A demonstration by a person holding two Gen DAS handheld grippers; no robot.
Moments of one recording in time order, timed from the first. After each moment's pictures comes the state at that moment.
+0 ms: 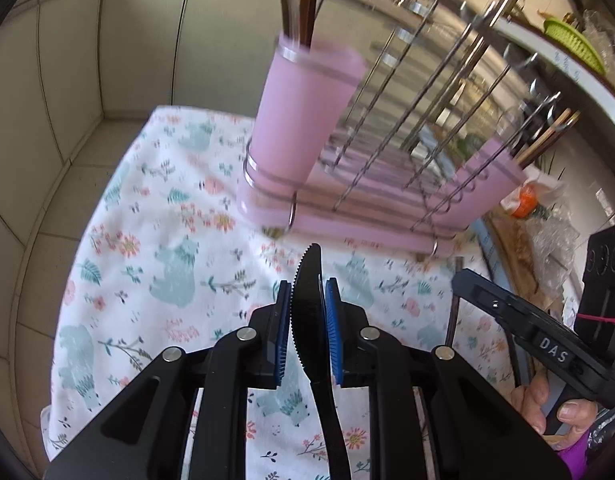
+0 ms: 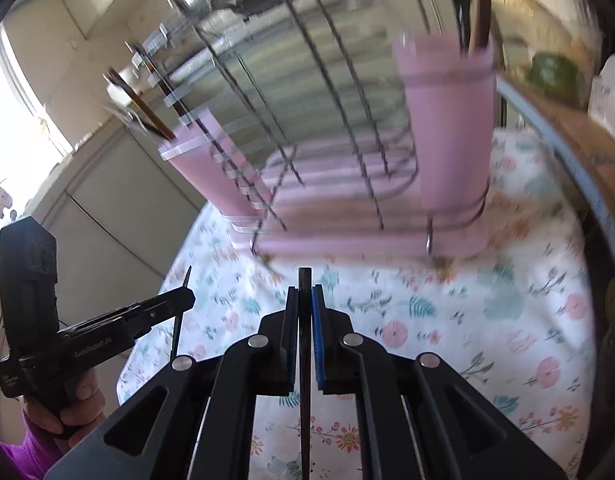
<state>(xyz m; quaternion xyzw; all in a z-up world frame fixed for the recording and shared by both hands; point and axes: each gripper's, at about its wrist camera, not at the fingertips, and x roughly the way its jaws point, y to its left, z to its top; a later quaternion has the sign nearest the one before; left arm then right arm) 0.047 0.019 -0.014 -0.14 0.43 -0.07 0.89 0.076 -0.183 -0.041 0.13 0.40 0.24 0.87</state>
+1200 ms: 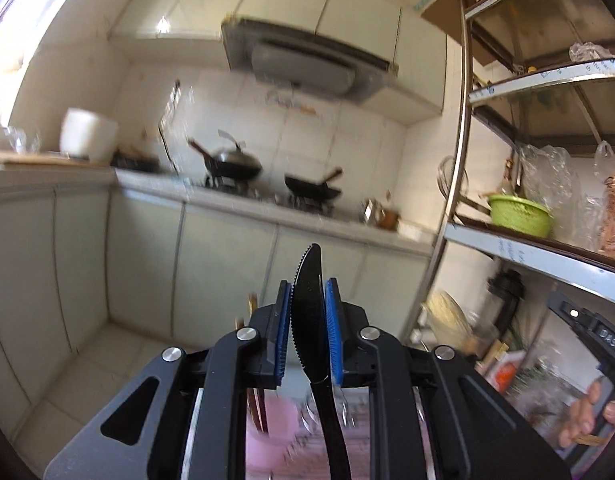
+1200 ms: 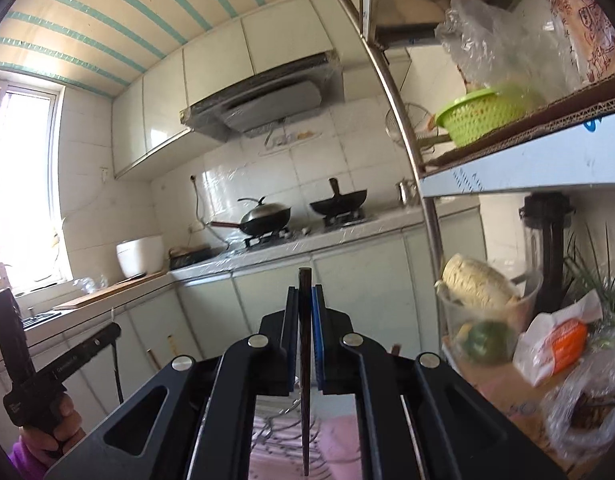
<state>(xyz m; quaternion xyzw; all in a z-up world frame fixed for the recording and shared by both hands) 0.054 0.006 0.160 -0.11 0.04 -0.02 0.99 0.056 -0.284 0.151 0.14 0.03 0.16 0.98</state>
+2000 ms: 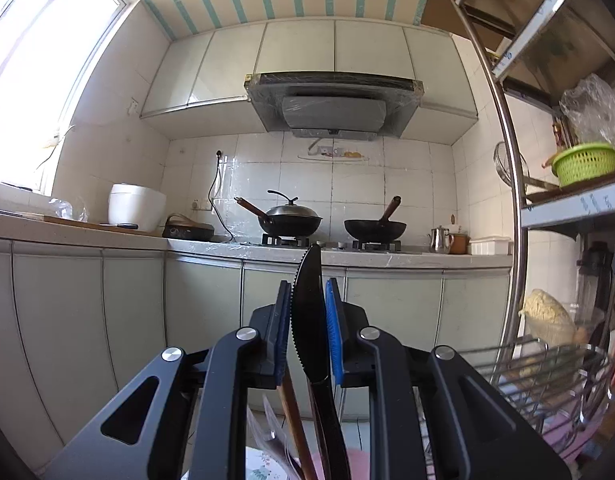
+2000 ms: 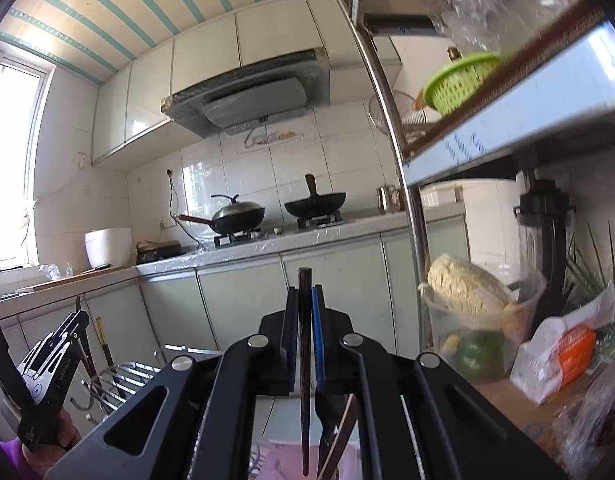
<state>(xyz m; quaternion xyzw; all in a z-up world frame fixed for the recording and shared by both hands) 0.119 -0.017 0.082 -0.02 -0.05 0.11 0.99 0.129 -0.271 0.089 0.12 0.03 0.12 0.99</state>
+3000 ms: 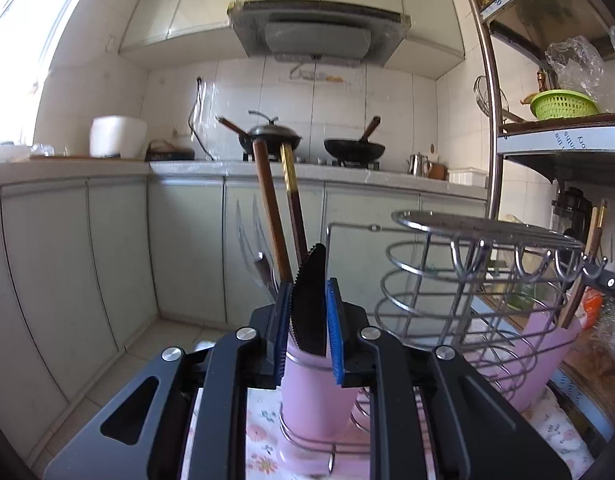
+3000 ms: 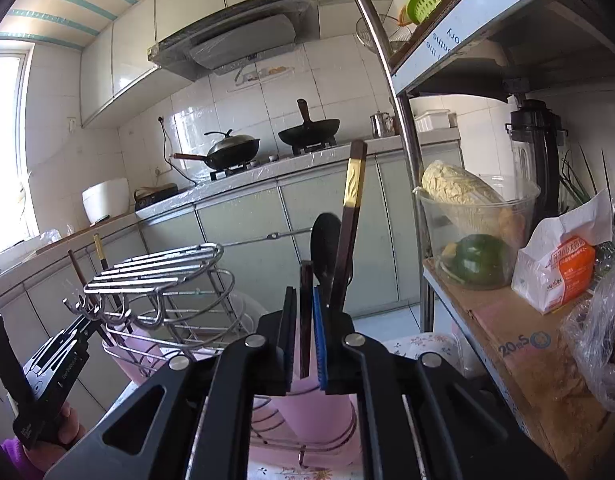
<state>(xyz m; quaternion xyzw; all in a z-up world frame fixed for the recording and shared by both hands) 0.089 -0.013 0.029 -0.04 0.10 0.06 0.99 0.110 -0.261 0.029 0.12 0.15 0.12 0.97</state>
